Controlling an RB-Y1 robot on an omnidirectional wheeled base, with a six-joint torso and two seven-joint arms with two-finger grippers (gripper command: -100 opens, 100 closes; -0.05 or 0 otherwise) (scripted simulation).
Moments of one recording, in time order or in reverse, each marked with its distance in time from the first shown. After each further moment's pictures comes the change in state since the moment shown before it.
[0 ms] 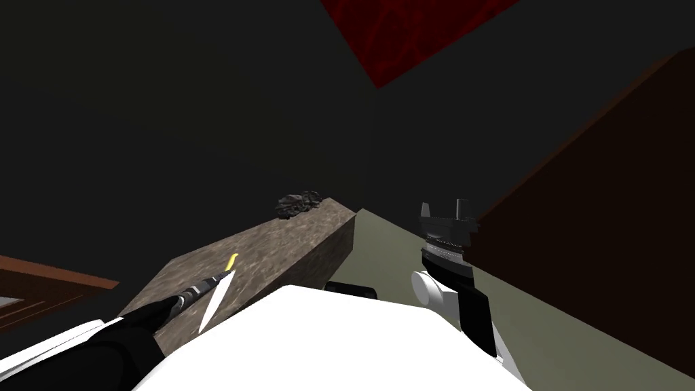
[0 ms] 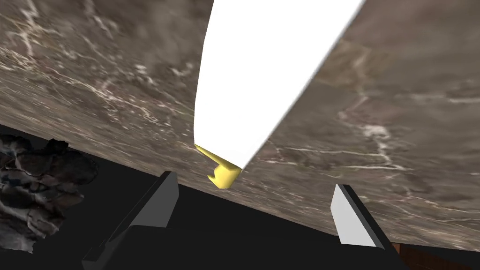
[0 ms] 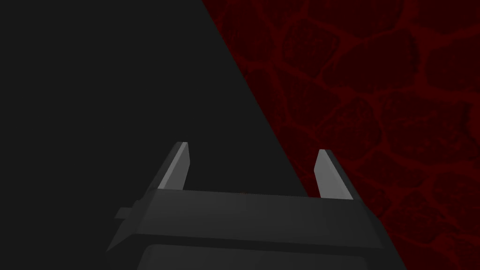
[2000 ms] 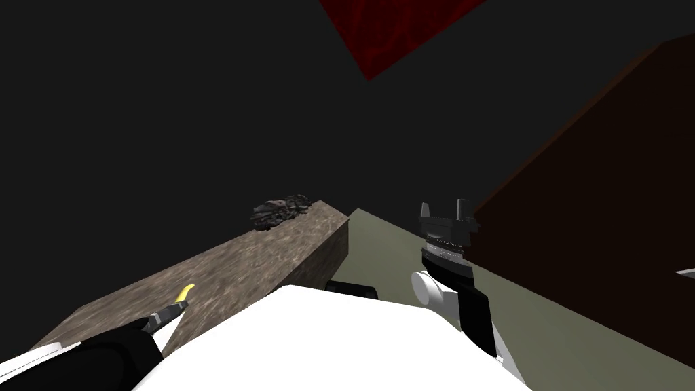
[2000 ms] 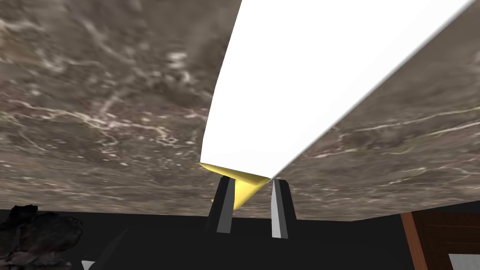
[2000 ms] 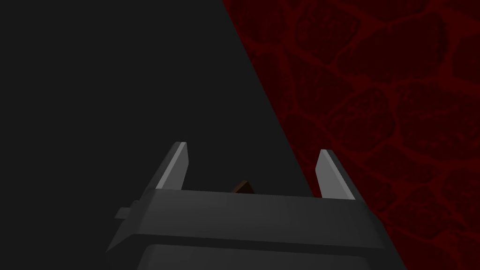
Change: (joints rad) left arm 0.038 0.068 -0.072 0.116 0.016 0.095 -0.039; right arm 0.000 0.000 0.000 0.000 0.000 0.000 0.000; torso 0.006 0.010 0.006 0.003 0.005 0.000
